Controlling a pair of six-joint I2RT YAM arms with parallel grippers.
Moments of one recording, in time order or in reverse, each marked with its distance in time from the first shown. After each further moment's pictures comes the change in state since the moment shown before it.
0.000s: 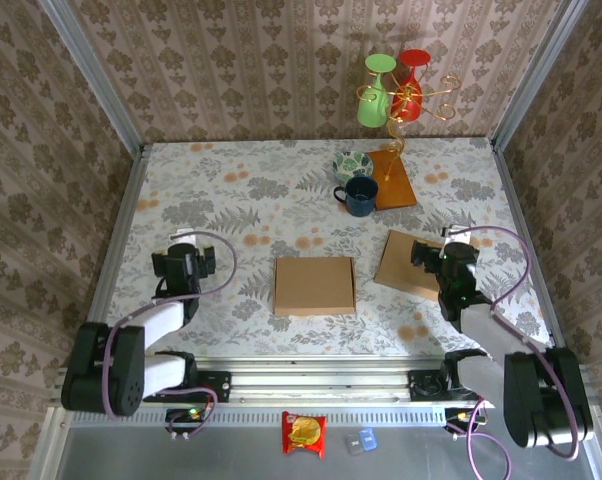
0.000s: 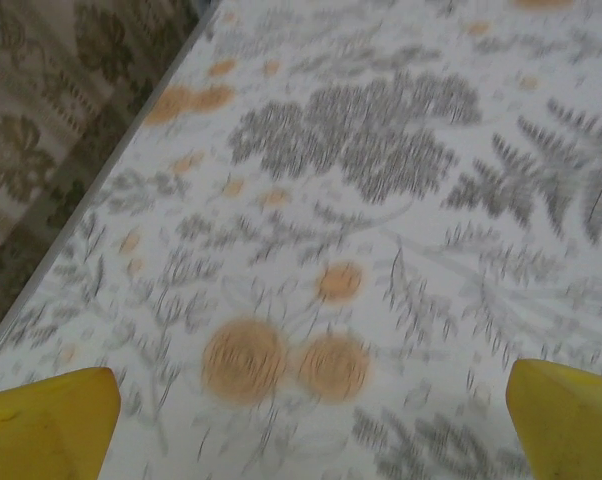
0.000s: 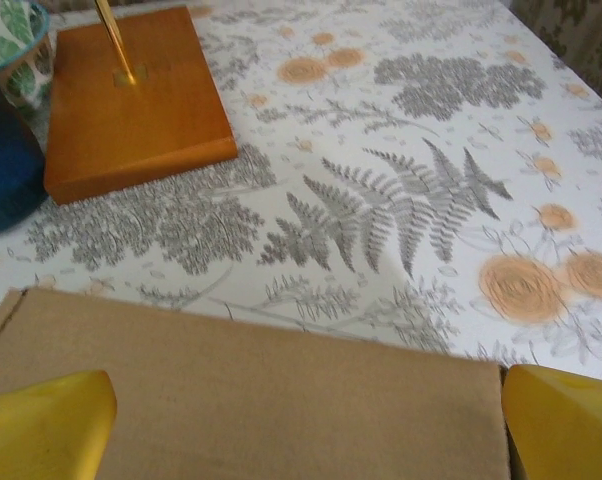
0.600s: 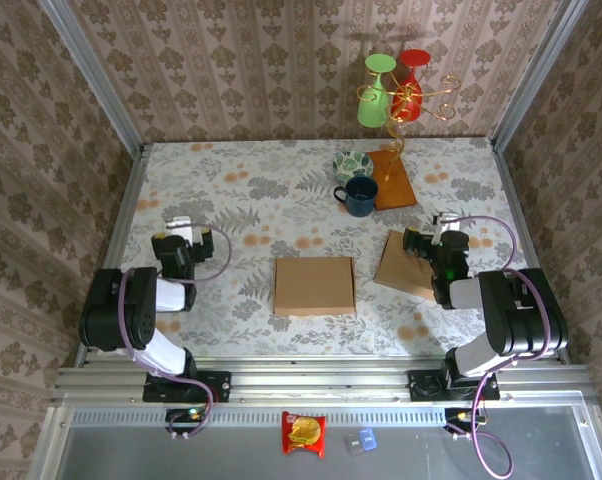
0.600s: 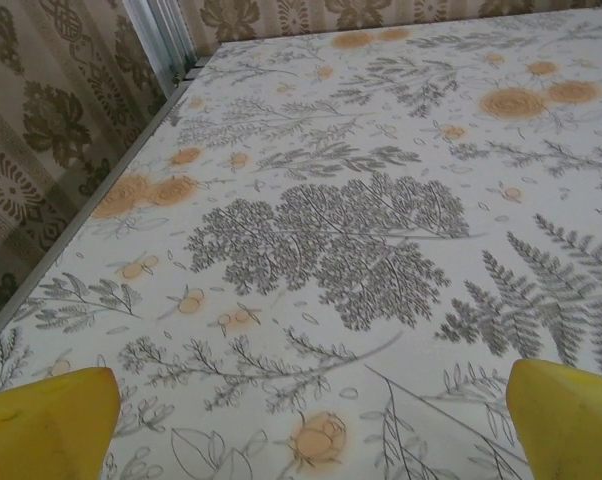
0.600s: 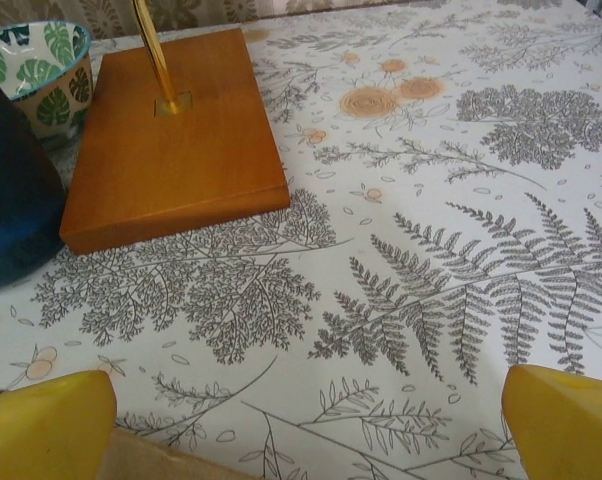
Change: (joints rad) left arm 0.124 0.334 0.063 0.431 0.197 0.050; right arm -0.049 0.445 0.076 0.443 -0.138 -0.037
